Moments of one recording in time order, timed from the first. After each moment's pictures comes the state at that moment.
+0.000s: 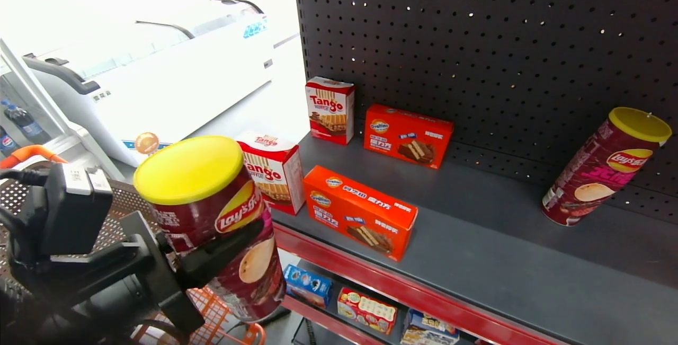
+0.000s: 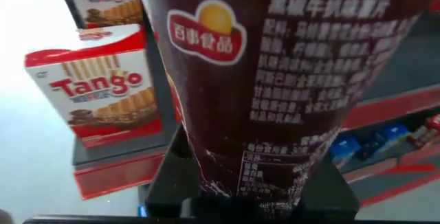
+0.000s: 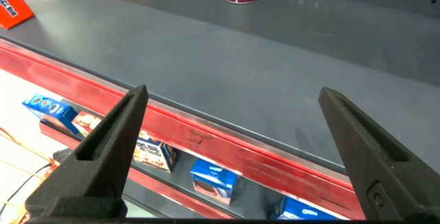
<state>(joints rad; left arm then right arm) -0.57 1.27 -0.27 -1.05 -0.18 0.04 0.00 0.00 0.00 0.00 -0.01 0.00</state>
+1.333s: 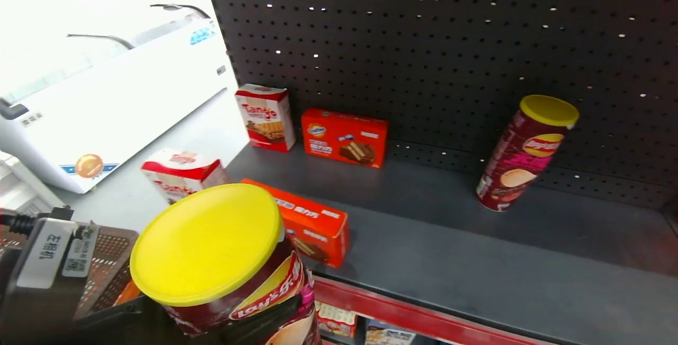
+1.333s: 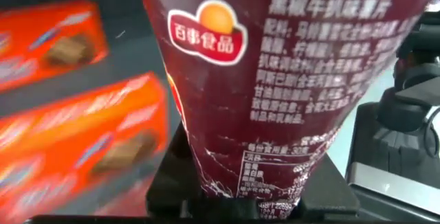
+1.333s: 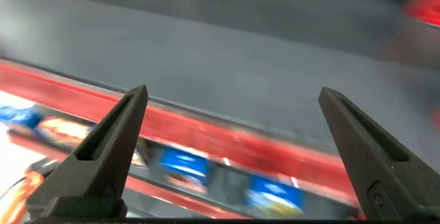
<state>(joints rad) -0.77 1.24 -0.24 -1.04 -0.30 0.03 0.00 0.00 0.00 0.00 0.00 0.00</state>
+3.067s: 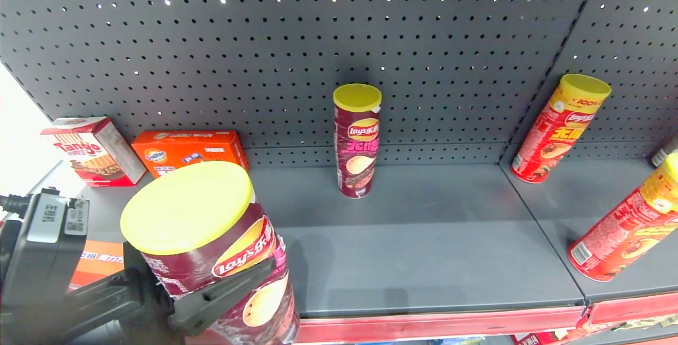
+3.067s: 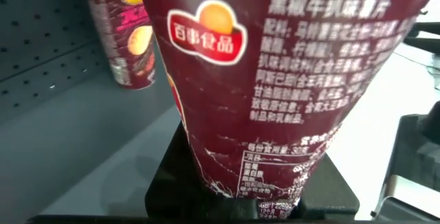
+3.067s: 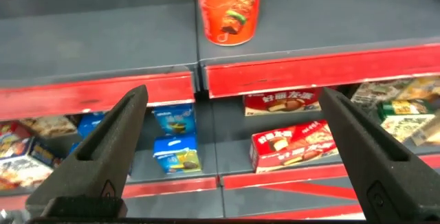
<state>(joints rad) -0.64 1.22 -0.24 -1.04 -0.29 0.03 0.00 0.00 0.00 0.00 -0.06 0.07</state>
